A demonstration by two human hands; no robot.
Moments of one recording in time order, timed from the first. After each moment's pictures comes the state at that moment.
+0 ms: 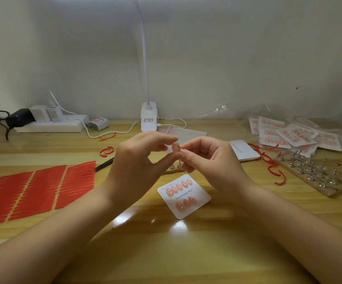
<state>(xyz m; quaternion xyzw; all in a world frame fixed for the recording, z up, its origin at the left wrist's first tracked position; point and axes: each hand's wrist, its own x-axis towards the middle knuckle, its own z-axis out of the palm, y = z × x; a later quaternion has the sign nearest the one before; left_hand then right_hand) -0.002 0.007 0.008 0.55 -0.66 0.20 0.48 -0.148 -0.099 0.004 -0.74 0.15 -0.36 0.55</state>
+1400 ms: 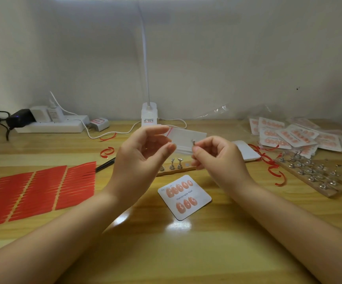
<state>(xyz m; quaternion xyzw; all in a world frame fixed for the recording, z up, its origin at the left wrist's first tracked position) -0.005 0.005 0.001 0.53 -0.55 -0.07 0.64 -0.147 -0.117 -0.009 -0.74 0.26 -0.41 0.47</state>
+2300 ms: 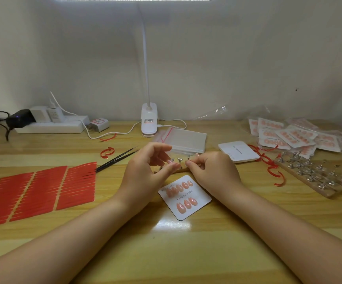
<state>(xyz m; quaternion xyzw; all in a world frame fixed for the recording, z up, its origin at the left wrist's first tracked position) -0.003 -0.005 -0.027 0.62 -0.55 -0.02 0.56 -0.135 -0.124 -0.029 -0.86 0.36 -0.29 0.19</state>
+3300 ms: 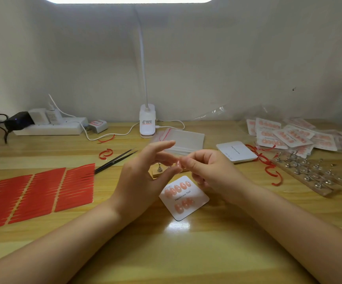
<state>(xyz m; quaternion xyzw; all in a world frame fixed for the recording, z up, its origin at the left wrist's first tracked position) -0.006 0.004 -0.018 0.53 -0.66 0.08 0.53 -0.153 -0.103 0.004 -0.76 0.22 -0.23 0.57</state>
